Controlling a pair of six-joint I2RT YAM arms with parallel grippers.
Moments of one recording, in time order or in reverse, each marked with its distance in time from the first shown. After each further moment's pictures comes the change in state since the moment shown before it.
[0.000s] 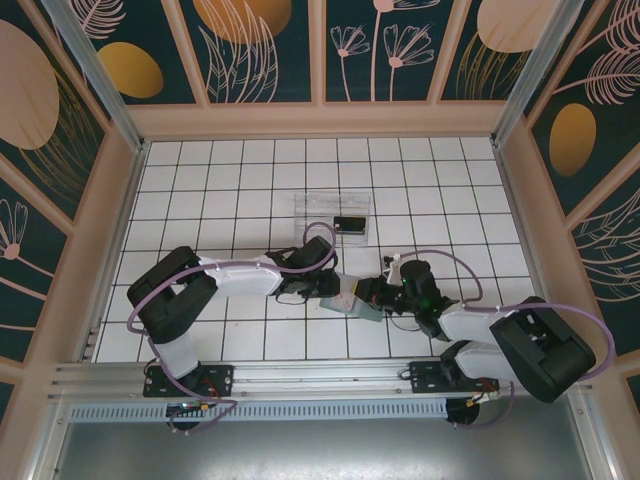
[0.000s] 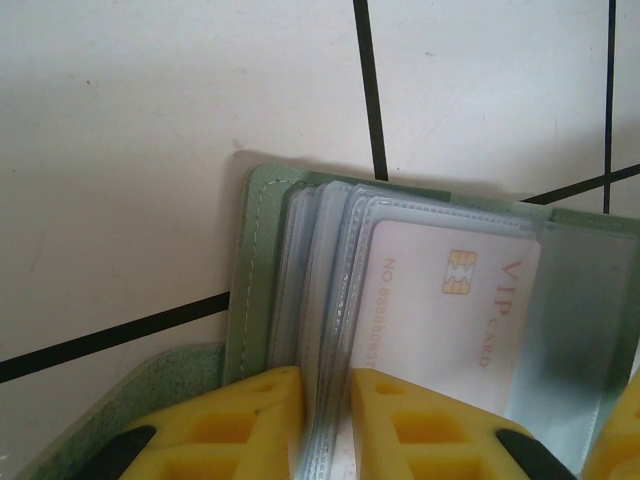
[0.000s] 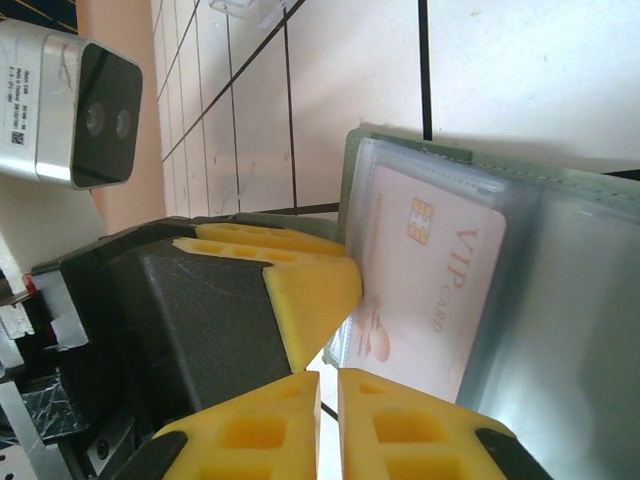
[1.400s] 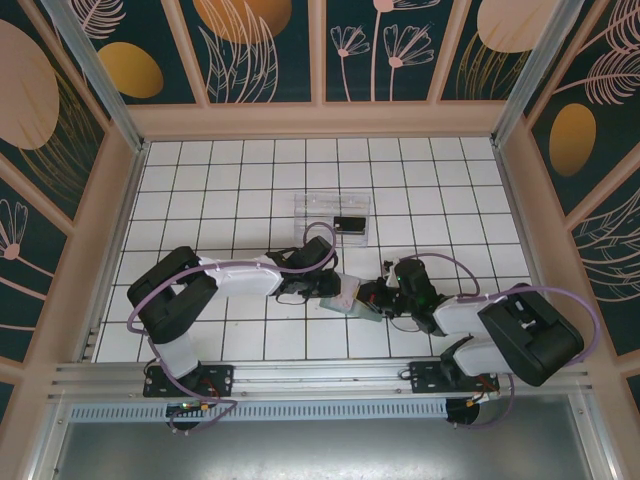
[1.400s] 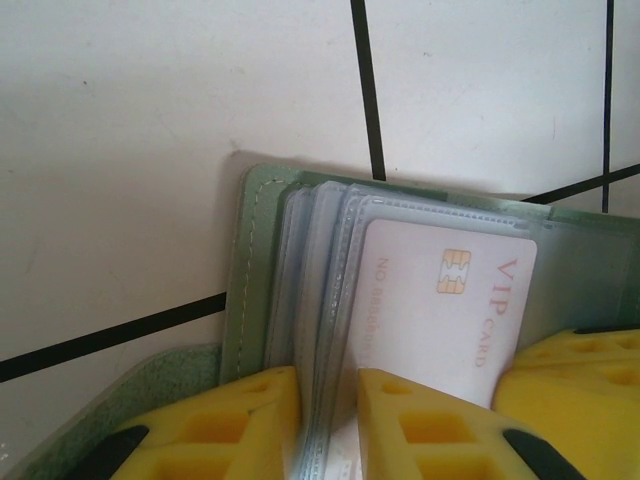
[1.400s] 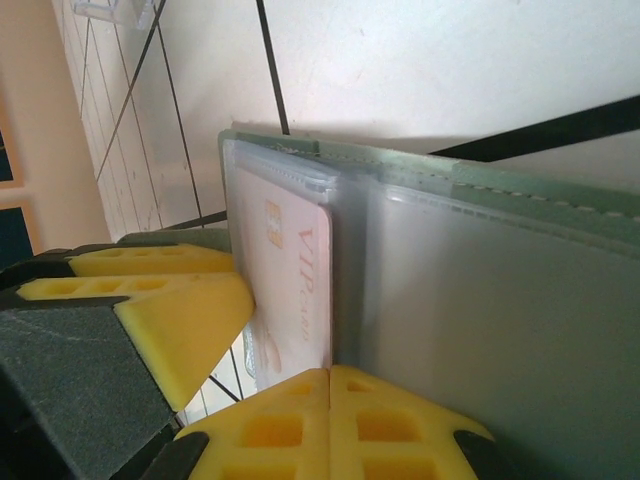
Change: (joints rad) left arm -0.001 0.000 0.000 0.000 -0.005 0.000; right arm -0.006 0.088 0.027 -0.073 0.026 0.034
